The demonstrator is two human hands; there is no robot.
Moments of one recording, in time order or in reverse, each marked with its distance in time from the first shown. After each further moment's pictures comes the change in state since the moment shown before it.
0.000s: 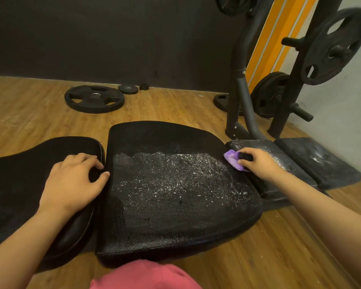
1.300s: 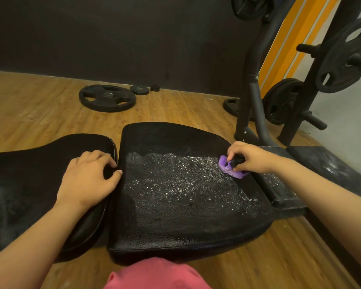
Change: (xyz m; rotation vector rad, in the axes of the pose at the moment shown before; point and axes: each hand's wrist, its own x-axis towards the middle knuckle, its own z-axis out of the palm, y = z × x) left_hand 0.000 -0.001 0.004 -0.022 0.023 -0.001; right_hand 0.028 -0.054 -0.013 -0.161 -0.348 -0.371
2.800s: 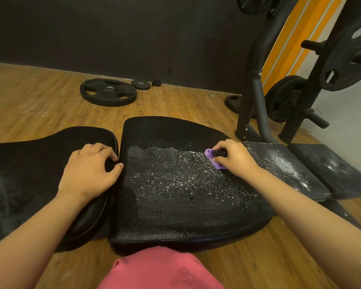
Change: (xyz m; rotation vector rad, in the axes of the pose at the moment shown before) left_hand -0.001 0.003 -0.005 -0.027 -0.016 -0.002; right_hand 0.012 -0.049 0.042 0.075 0.363 0.136
